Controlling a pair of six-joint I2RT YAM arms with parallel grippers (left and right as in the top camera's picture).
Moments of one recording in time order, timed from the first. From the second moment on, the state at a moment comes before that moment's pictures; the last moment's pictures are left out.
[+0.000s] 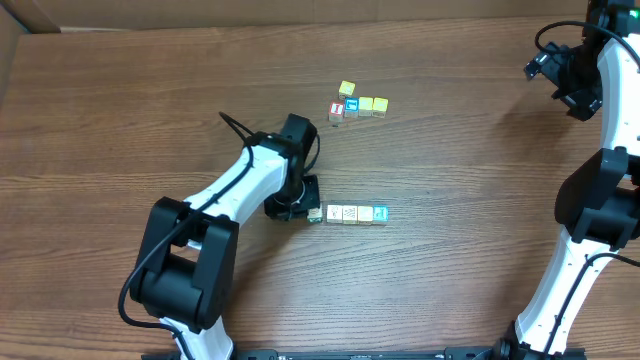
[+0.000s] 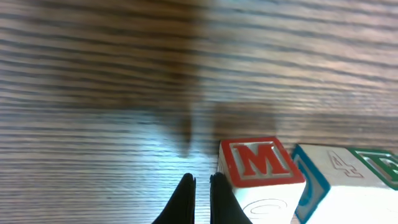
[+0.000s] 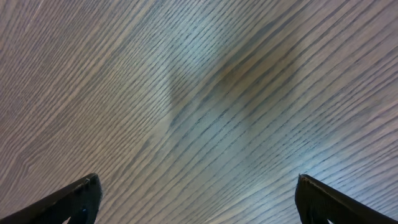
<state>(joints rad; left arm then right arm) -0.40 1.89 1.20 -0.89 0.12 -0.50 -0.25 2.34 2.33 -1.36 -0.03 0.54</state>
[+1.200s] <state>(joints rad) -0.39 1.89 1.33 -0.84 0.07 -0.47 -0.25 2.34 2.33 -1.35 -0.03 0.54</state>
